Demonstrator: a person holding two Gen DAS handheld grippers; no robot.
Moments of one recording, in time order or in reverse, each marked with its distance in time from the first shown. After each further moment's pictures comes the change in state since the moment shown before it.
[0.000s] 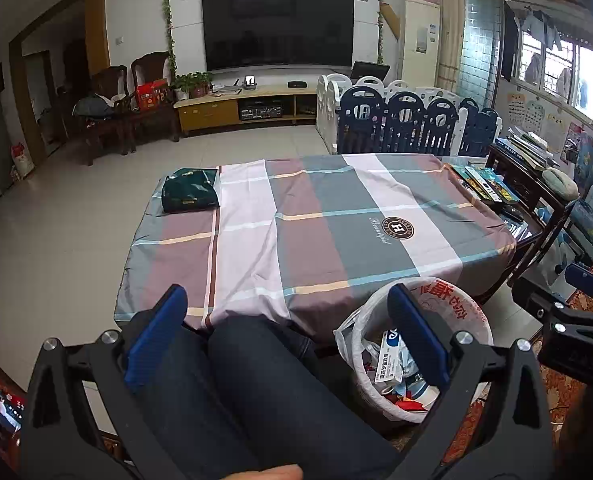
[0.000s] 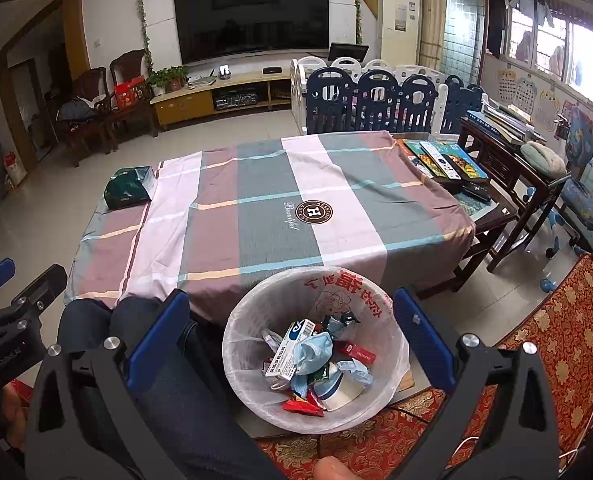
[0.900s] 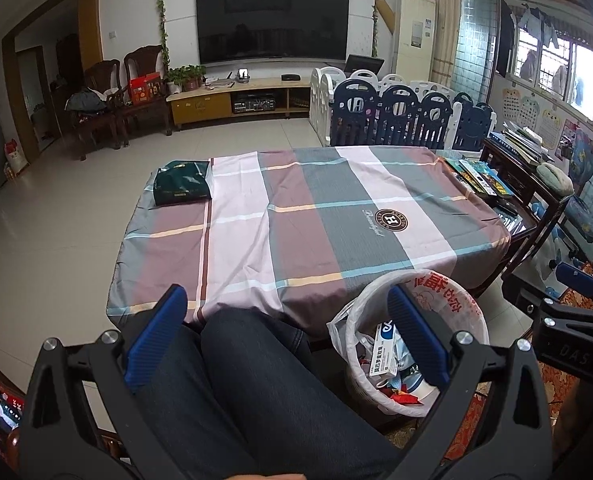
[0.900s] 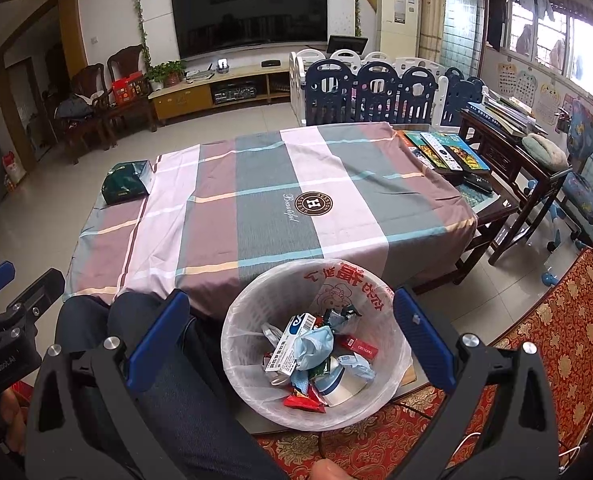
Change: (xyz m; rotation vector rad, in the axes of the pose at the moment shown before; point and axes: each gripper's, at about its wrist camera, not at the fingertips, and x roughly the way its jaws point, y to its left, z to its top) left arm 0.003 0.001 -0.005 0.005 0.029 -0.028; right arm 0.008 -0.003 -0.005 0.010 0.021 0.001
